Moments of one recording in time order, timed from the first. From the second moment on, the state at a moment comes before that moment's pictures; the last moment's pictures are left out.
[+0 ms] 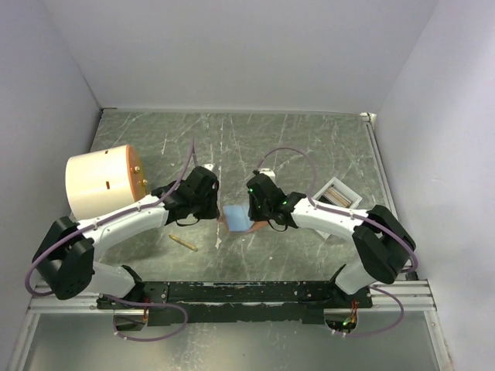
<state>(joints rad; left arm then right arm) -0.77 1.36 0.88 -0.40 -0.08 -0.68 0.82 1.51 0.86 -0.23 0.15 0.62</state>
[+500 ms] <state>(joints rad) -0.68 1.42 0.92 -0.51 -0.07 -0.68 0.82 1.46 0.67 -0.18 0.21 0.68</state>
